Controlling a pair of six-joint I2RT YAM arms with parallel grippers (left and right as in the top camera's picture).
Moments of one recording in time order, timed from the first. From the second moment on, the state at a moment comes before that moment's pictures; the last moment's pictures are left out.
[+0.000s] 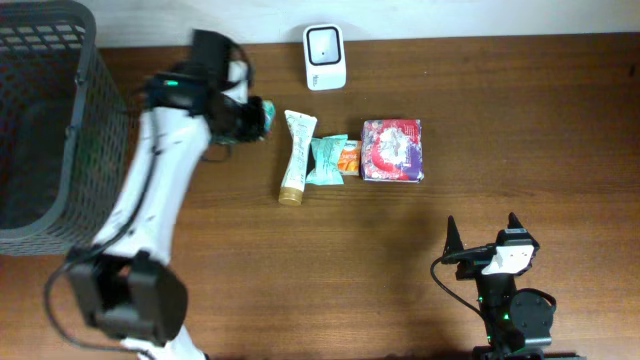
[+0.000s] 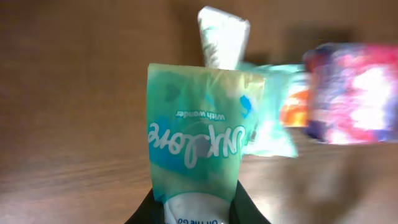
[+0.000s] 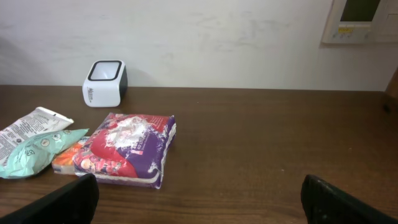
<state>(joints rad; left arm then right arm) -0.21 1.87 1.76 -1.07 0.14 -0.25 0.01 0.01 0.01 -0.08 0.00 0.00</state>
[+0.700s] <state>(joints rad) -0.24 2.18 2.64 -1.32 0.02 -0.28 0.01 0.01 0.01 -0.08 0.00 0.00</state>
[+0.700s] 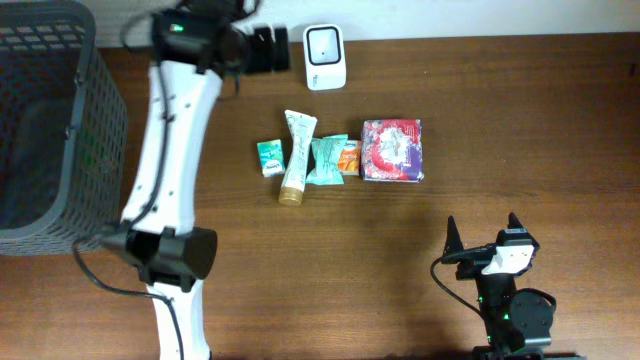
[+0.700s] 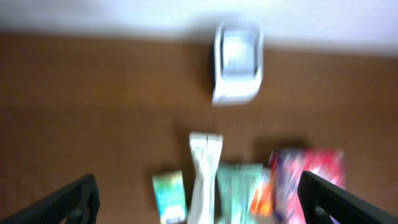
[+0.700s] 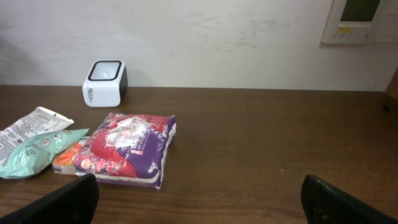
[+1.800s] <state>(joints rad) 0.54 2.30 2.49 -1.39 0.10 -0.40 0.01 0.01 0.01 -0.08 0.00 0.00</state>
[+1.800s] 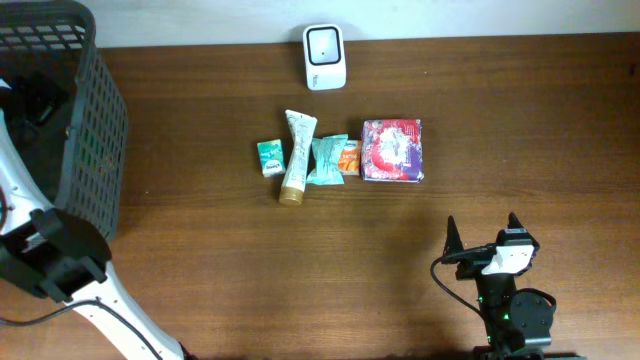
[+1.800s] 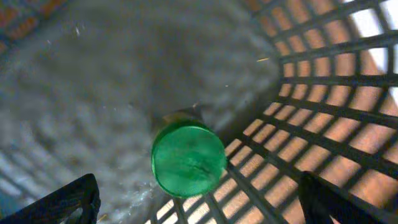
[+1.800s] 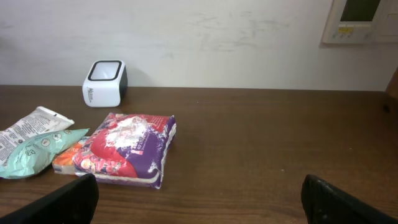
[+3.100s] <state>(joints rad) 0.56 2.51 2.48 -1.60 -0.08 -0.53 0.01 0.01 0.01 -0.08 0.00 0.00</state>
